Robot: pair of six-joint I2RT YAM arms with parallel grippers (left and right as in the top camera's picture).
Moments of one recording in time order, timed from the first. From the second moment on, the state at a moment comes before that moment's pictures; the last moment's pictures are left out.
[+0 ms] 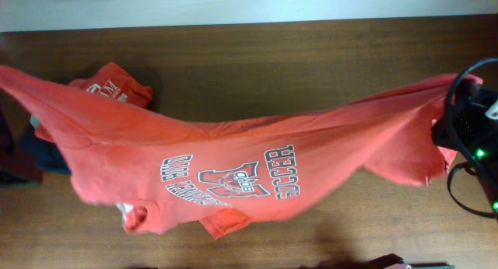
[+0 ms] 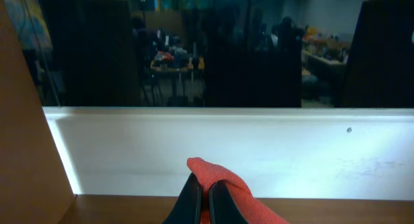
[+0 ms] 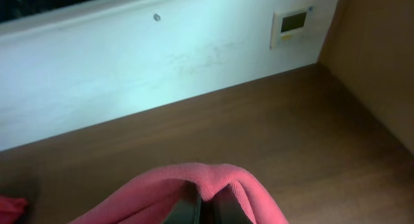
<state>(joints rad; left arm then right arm) 0.02 1.25 2.50 -1.24 0.00 -0.02 0.29 1.22 2.16 -1.43 0.43 0.37</state>
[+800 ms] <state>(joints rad) -0.09 2.04 2.50 -1.04 0.10 0.02 0.01 1.95 2.16 -1.13 0.31 0.27</state>
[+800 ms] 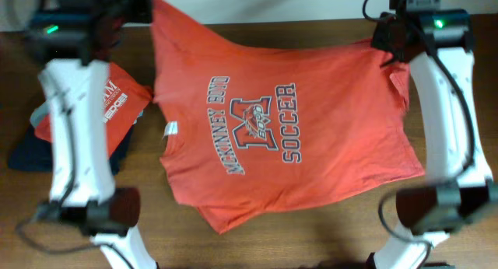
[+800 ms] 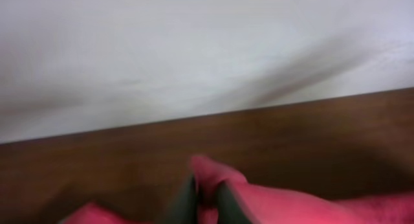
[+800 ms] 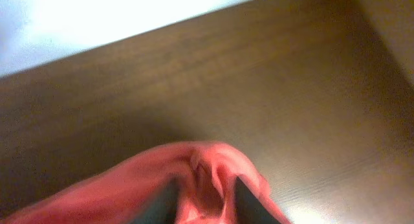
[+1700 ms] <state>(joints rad) -0.13 1.96 2.50 -1.56 0.01 0.04 -0.22 1.92 2.16 -1.47 -0.07 0.17</state>
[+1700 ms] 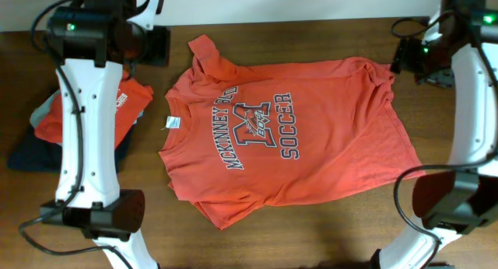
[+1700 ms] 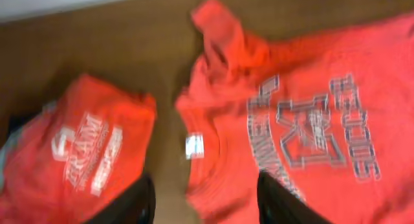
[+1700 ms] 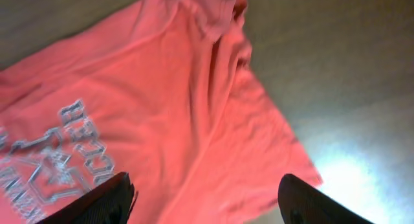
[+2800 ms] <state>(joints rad) -0.19 1.45 1.22 -1.25 0.06 -0.19 -0.45 1.58 1.15 -1.12 -0.13 0.34</state>
